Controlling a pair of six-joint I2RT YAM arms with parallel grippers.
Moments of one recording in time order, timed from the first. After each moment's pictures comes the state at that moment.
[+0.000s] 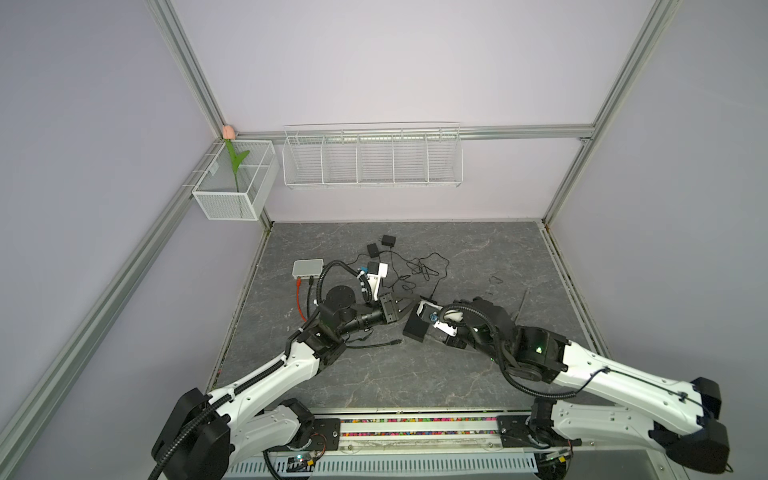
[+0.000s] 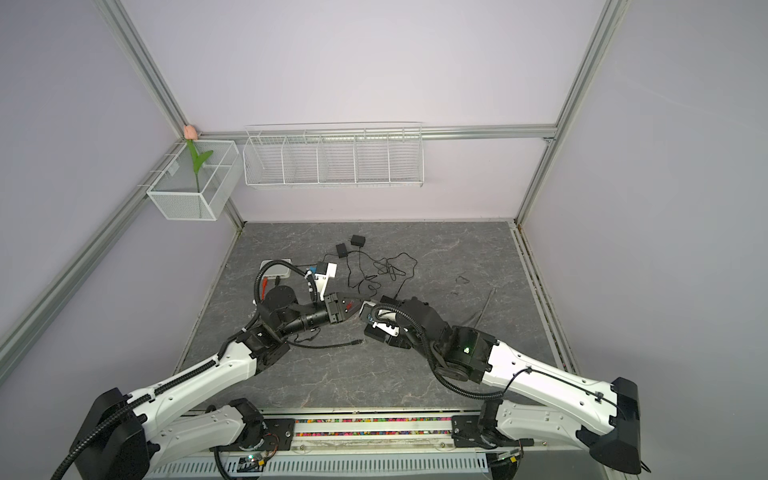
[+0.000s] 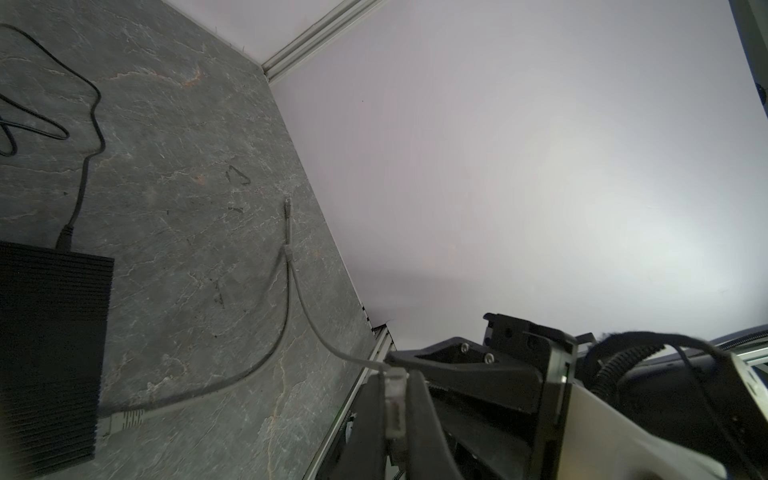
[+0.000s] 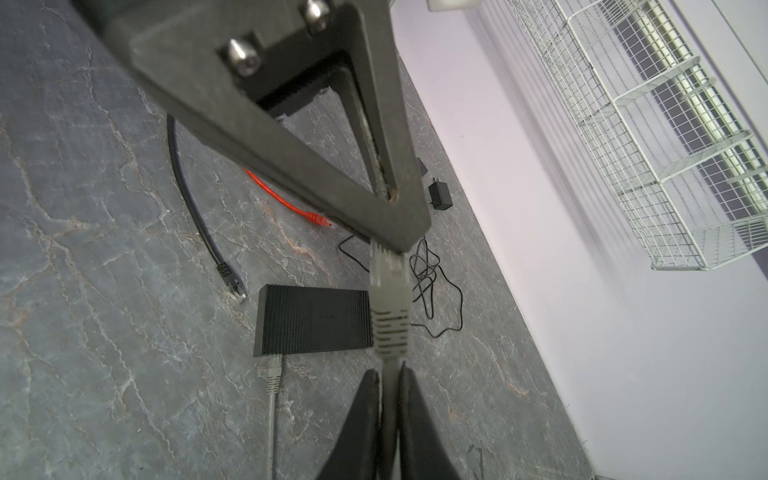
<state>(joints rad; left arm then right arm) -0.72 1.10 0.61 0.44 0.55 -1.04 1.11 1.04 0.94 -0.43 0.40 -0.49</state>
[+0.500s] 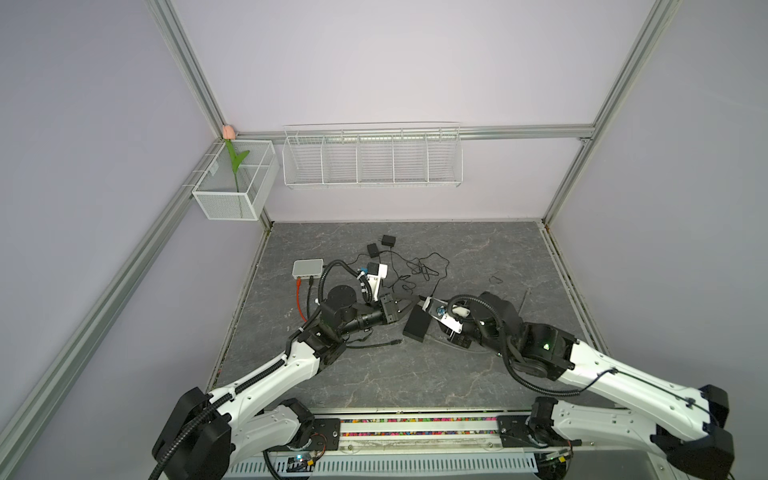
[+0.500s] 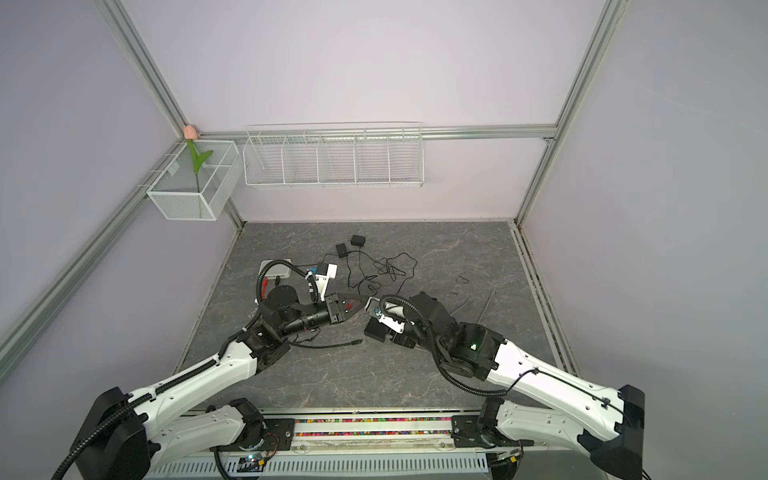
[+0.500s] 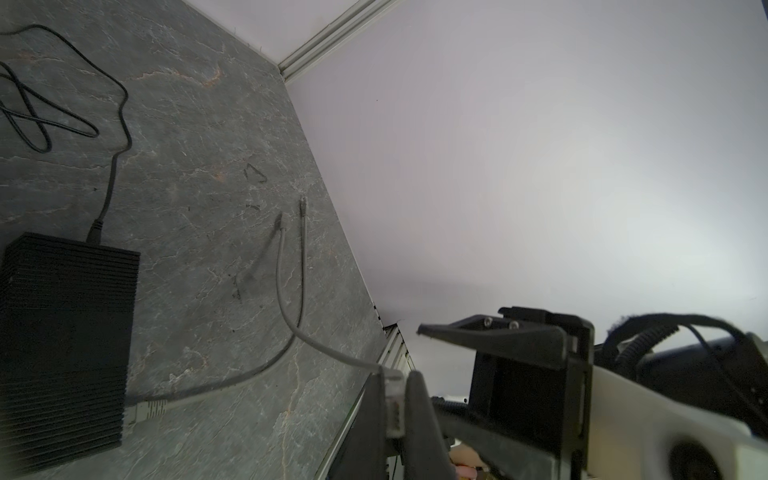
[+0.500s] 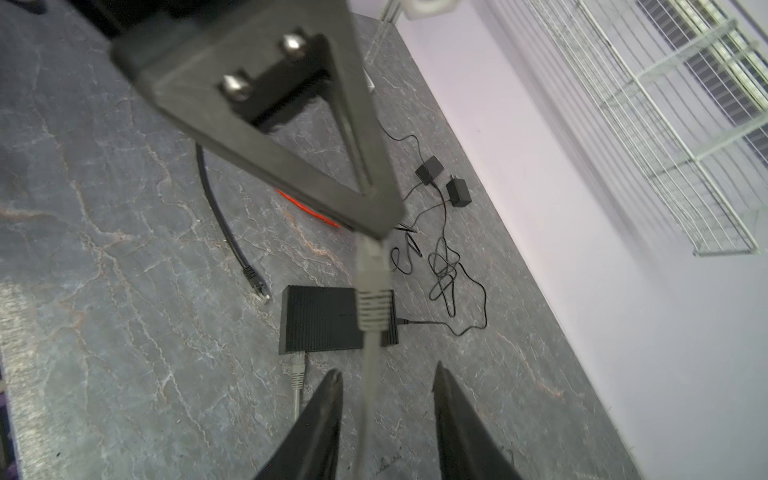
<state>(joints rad) -0.72 1.10 0.61 0.40 0.54 -1.02 1.00 1.00 0.97 -0.51 0.26 -0.42</state>
